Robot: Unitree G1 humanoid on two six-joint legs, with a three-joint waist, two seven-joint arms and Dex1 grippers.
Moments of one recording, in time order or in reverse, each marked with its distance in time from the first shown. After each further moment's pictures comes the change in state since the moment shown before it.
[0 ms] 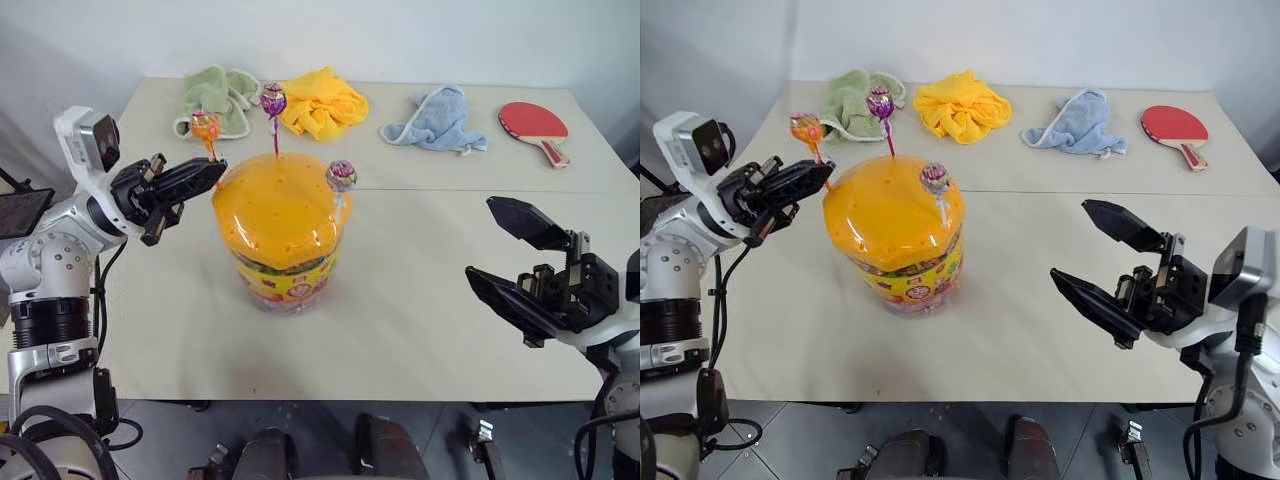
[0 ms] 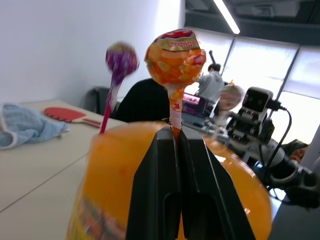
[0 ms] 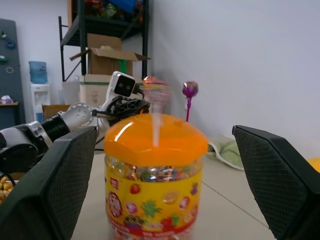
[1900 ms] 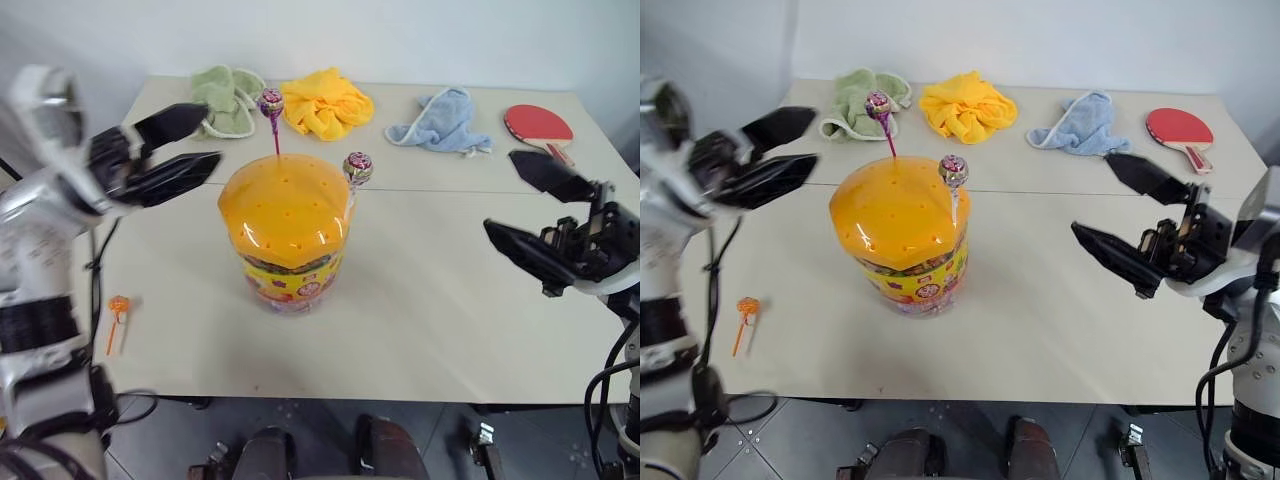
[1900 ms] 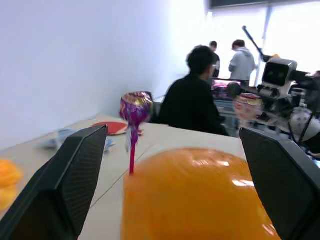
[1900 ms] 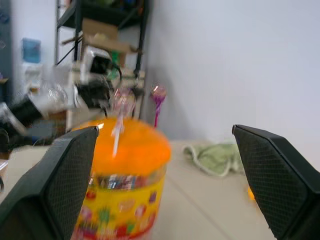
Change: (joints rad) left arm -0.078 -0.053 -0.052 -0.051 0.204 -0.149 0.091; right arm -0.217 -0.111 -0.066 0.153 0.003 0.056 -0.021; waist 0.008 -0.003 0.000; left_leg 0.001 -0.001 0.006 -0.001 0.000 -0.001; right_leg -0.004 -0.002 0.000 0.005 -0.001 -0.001
